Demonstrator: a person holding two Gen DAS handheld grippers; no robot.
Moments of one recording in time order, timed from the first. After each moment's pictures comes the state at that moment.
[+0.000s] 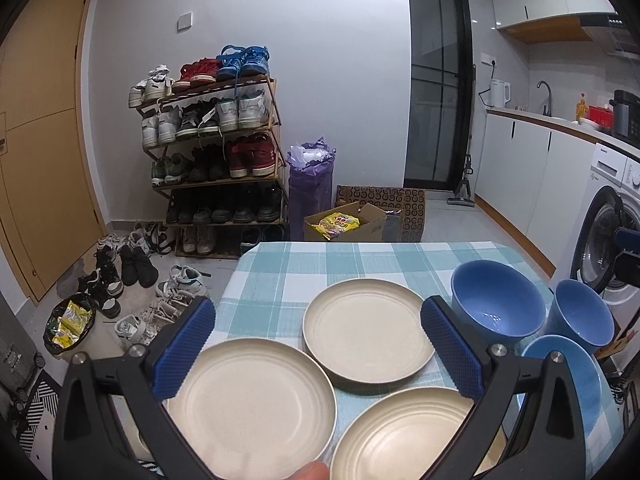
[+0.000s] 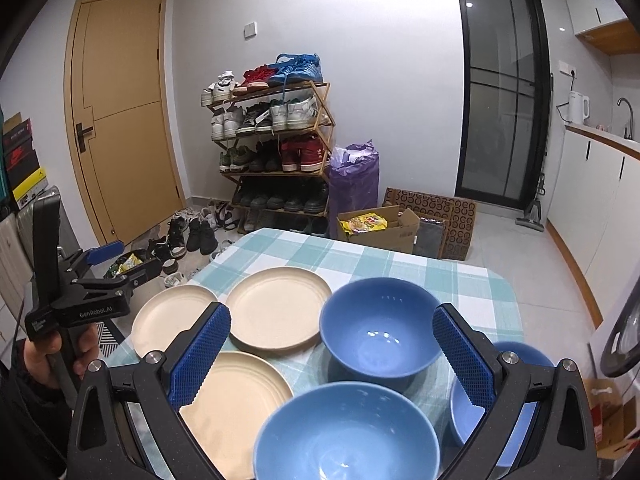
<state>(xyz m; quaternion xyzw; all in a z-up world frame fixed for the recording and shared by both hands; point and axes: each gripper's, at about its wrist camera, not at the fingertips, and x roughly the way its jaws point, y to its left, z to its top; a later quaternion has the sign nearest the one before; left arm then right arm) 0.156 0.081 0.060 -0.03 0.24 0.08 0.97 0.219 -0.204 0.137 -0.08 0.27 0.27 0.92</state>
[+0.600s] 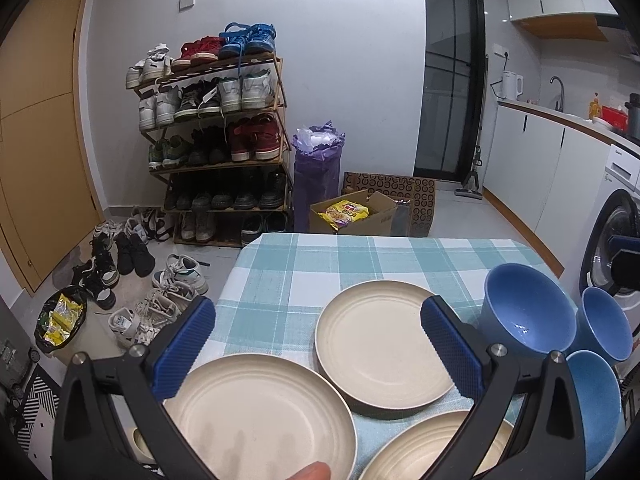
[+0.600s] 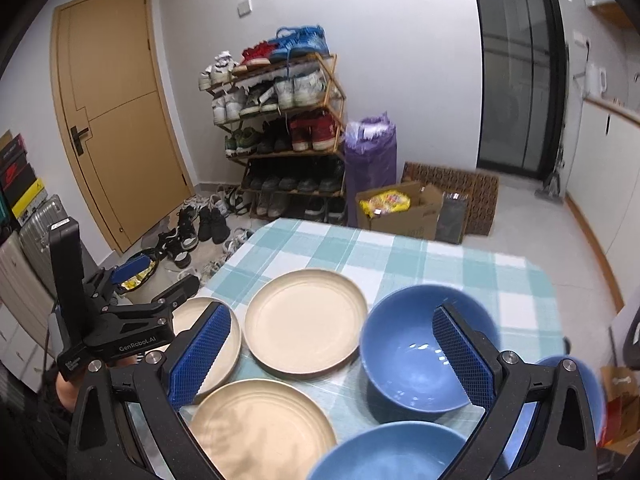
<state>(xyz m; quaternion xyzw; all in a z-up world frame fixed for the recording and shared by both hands) 0.210 0.109 0.036 -0.04 0.27 0.08 0.96 0.284 -0.134 0.133 -0.05 0.35 0.28 0.89</state>
